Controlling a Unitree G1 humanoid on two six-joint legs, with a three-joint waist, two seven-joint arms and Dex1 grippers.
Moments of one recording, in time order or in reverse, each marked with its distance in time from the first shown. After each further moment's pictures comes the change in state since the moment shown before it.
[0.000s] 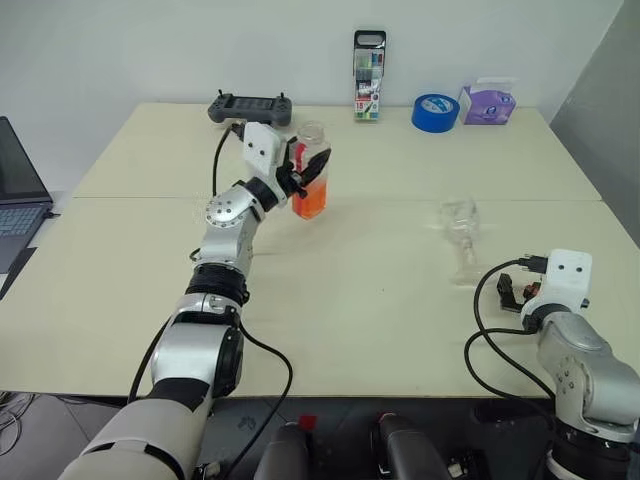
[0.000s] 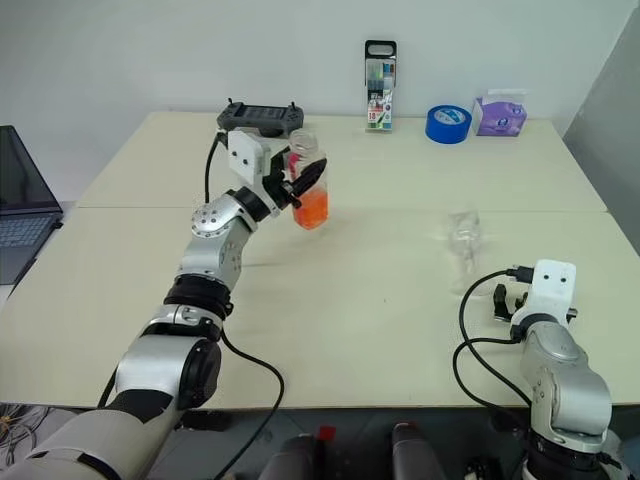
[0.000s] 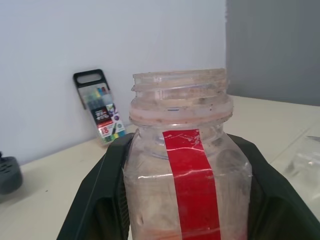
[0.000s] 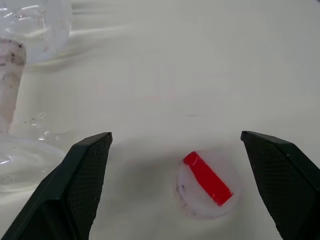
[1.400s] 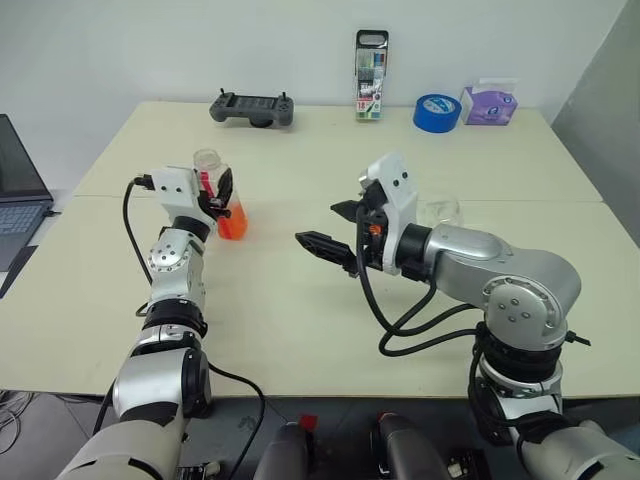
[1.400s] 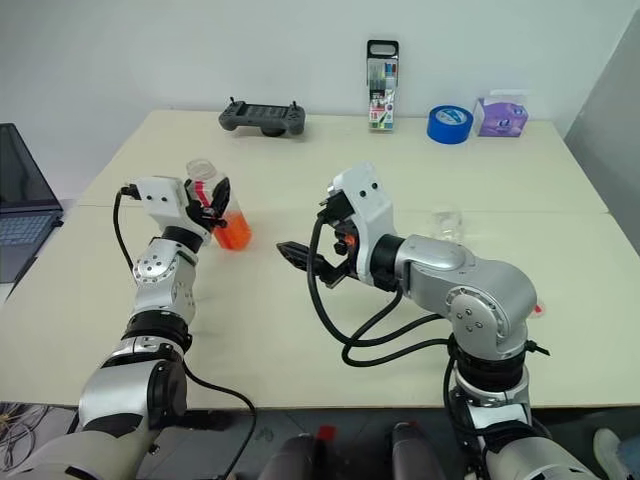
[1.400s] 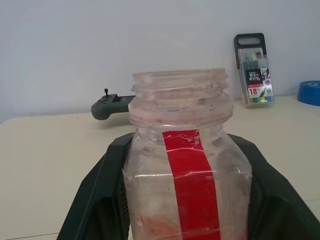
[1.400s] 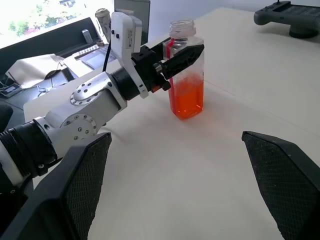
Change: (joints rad) left arm 0.202 0.103 0.171 0.074 -0.006 -0.170 0.238; right arm -0.584 0.148 0.370 0.010 0.442 0.273 0.342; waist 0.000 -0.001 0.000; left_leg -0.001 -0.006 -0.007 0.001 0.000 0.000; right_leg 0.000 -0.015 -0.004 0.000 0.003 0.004
